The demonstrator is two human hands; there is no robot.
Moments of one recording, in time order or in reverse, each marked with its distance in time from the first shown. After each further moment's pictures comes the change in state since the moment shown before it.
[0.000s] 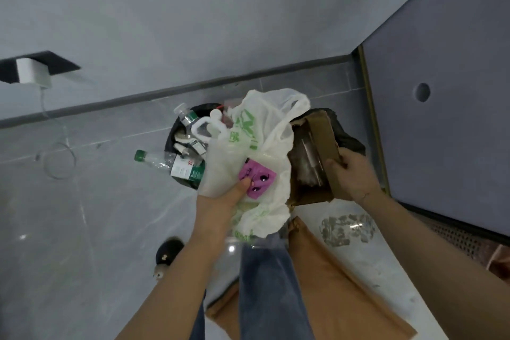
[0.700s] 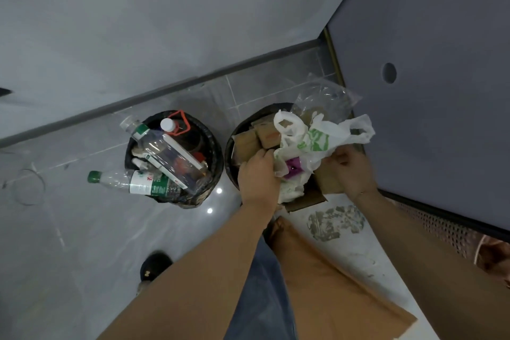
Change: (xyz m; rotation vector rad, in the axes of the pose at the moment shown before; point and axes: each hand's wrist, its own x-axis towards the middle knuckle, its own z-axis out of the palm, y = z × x) left_hand 0.094 -0.095 0.144 1.399 -0.022 0.755; right_hand 0.025 0.079 -0.029 0.219 0.131 0.258
